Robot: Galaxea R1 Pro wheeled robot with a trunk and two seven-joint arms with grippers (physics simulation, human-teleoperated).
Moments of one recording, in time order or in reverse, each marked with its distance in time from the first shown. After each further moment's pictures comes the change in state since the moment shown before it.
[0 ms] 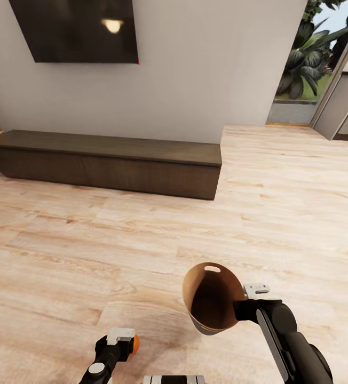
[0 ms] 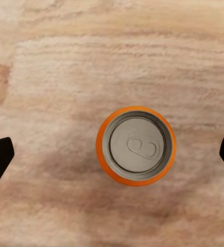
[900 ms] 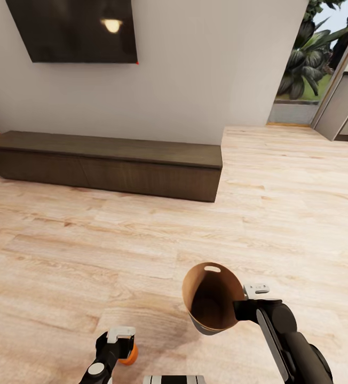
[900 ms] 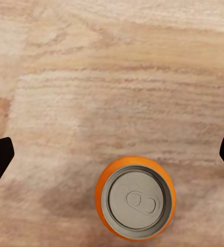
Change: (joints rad) left arm 0.000 0.000 0.000 0.000 -0.003 -0.052 0.000; right arm 0.000 0.000 0.000 0.000 -0.003 0.000 -0.001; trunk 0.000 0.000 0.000
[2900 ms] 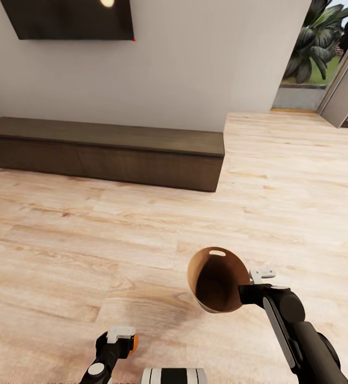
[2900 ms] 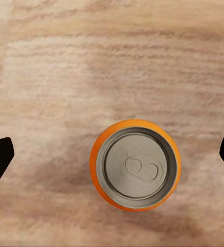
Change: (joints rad) left arm 0.000 0.000 0.000 0.002 0.000 -0.002 0.000; right arm -0.041 -0.037 -0.008 -0.081 0.001 0.003 0.001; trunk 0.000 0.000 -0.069
